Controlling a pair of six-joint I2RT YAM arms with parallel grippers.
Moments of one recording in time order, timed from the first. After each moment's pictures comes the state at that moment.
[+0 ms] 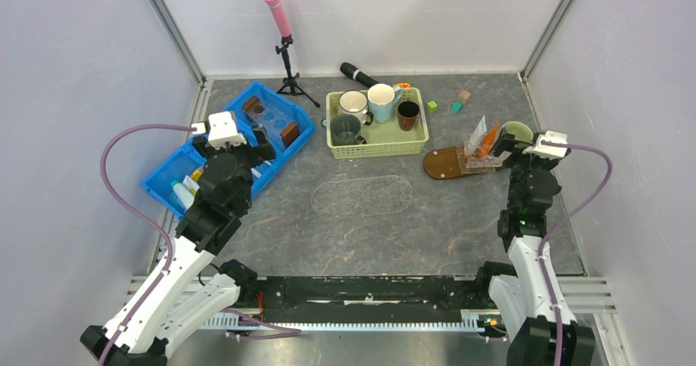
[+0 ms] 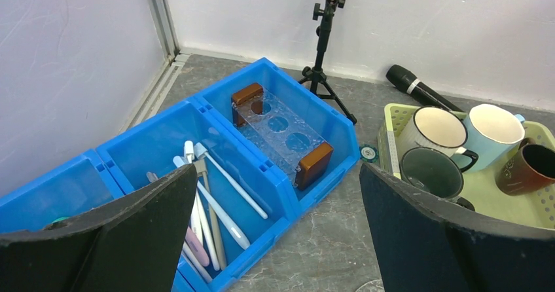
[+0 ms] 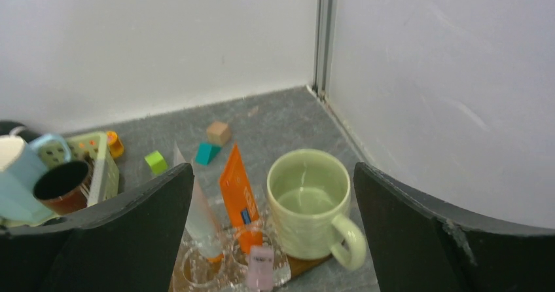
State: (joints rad) left arm -0.52 0.70 0.79 -0.12 -0.70 -0.11; right arm -0.17 0.79 0.32 0.62 0.11 0.03
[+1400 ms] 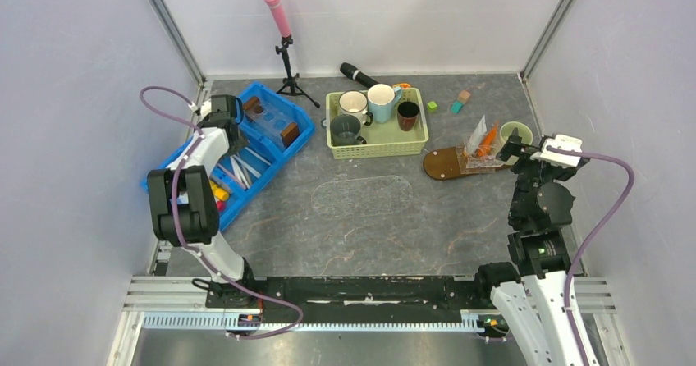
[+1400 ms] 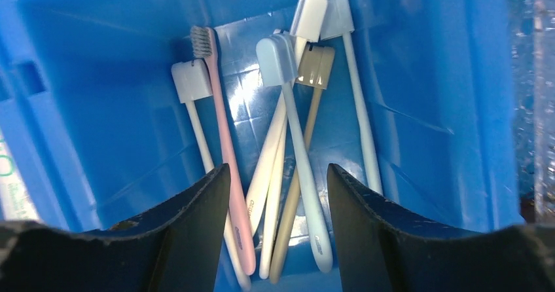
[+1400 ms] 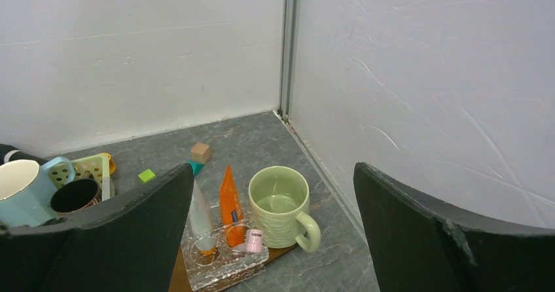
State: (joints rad) left arm 0.07 1.68 1.19 -0.48 -0.42 -0.48; right arm 0.14 0.47 0.64 0.05 0.49 -0.13
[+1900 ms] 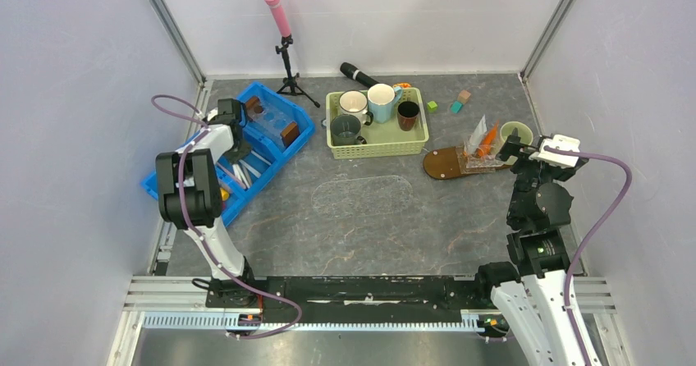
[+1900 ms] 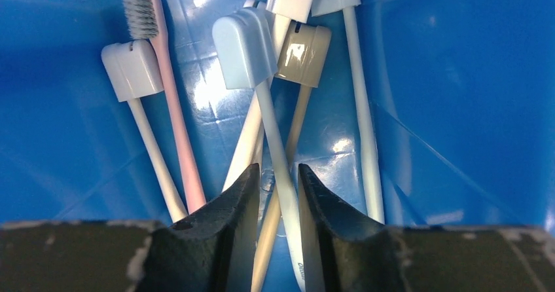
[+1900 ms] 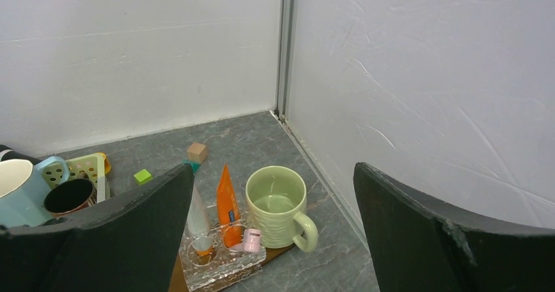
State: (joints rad) left arm 0.10 1.84 1.22 -0.48 -0.34 -0.54; right arm 0.16 0.47 0.62 0.07 0.53 -0.15
